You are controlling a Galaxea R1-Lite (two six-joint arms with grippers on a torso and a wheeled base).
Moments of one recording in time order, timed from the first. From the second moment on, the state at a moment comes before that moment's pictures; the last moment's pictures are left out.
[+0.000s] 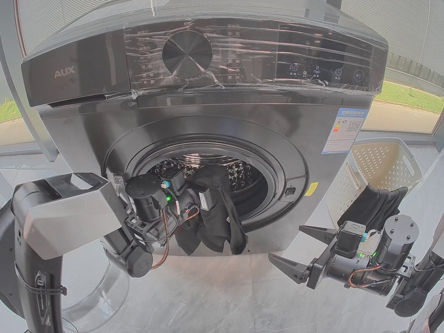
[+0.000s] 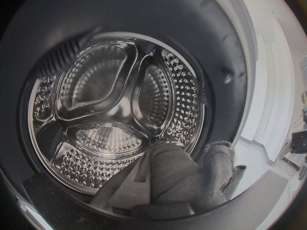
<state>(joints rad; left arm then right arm) -0.51 2.29 -0.86 -1.54 0.02 -0.08 0.71 1.83 -0.15 -1.54 0.07 0.14</state>
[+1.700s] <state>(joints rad) -0.46 2.59 -1.63 -0.97 0.15 -0.07 0.67 1.89 -0.17 -1.54 0.02 0.15</state>
